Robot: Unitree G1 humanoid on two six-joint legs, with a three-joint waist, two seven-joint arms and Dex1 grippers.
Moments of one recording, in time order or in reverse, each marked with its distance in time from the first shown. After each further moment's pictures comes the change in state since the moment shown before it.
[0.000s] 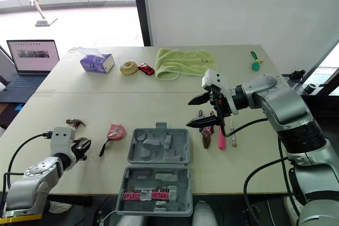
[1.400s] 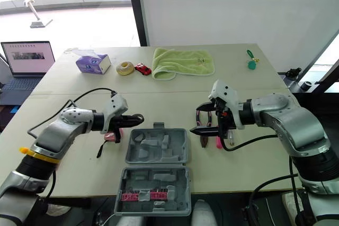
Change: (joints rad) left arm -0.587 0.215 -0.546 0.280 0.034 -0.251 -0.830; right arm 0.268 -0.031 -0.178 -0.297 0.081 0.133 -0.267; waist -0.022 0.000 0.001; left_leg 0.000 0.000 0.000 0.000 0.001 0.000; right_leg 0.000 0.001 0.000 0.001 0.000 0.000
